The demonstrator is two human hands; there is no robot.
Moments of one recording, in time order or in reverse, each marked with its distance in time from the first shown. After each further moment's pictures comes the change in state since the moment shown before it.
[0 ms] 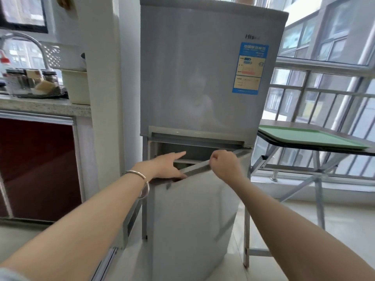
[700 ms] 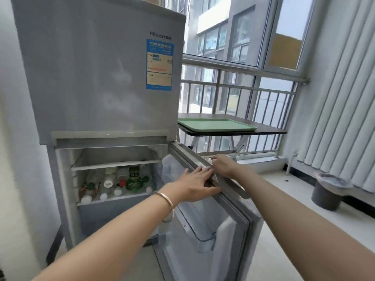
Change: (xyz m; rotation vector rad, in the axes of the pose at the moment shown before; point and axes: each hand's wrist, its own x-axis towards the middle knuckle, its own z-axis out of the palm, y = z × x) left_hand 0.015 0.235 0.149 0.236 -0.135 0.621; right_hand -0.075 0.145 -0.142 -0.029 -0.245 0.535
